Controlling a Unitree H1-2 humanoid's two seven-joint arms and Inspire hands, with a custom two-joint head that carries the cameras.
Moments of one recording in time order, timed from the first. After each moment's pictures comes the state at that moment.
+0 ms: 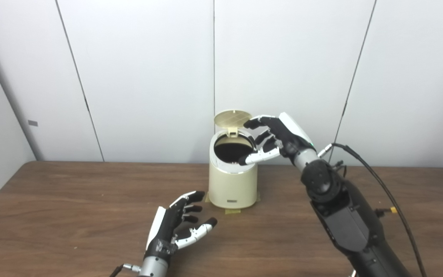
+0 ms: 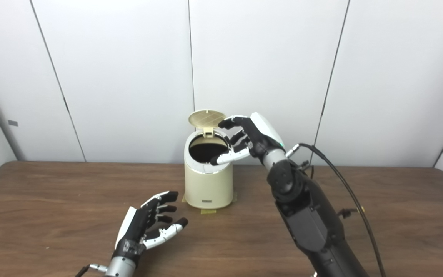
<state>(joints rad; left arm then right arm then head) -0.17 0.04 -0.09 0.04 0.25 0.03 0.02 -0.71 -0.17 0.23 0.21 -0.45 0.31 0.10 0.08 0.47</state>
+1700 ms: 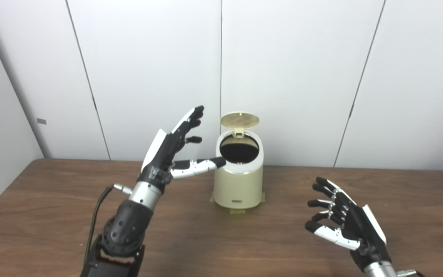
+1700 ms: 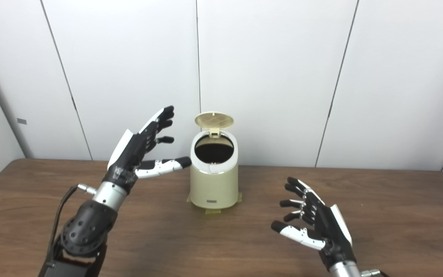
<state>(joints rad) -0.53 0.20 -0.08 -0.03 0.17 0.12 -0.14 -0.13 -0.14 -0.04 -0.07 -0.05 0.00 0.10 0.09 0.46</state>
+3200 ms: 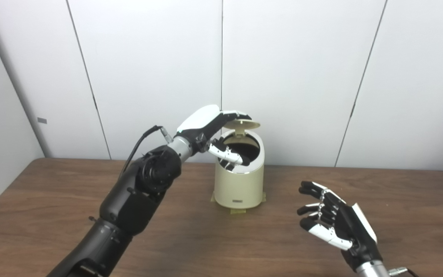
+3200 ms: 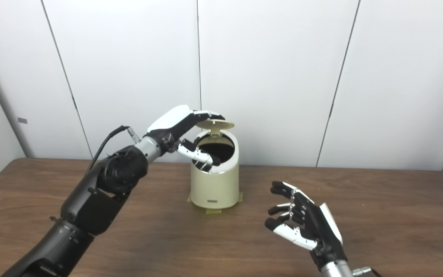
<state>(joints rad) -0.83 0.29 -0.32 0.28 0.51 0.04 -0.30 -0.13 -0.13 0.01 -0.10 -0.06 0.00 0.11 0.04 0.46</state>
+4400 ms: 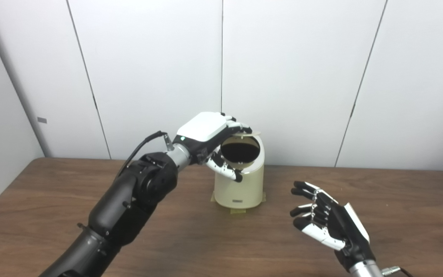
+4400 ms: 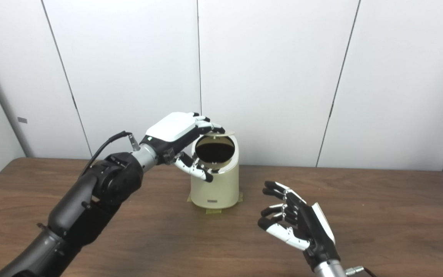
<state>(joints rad) -0.79 0.35 -0.39 0.15 0.76 -0.02 -0.35 -0.13 -0.12 0.04 -0.13 -0.07 0.03 0.11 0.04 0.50</state>
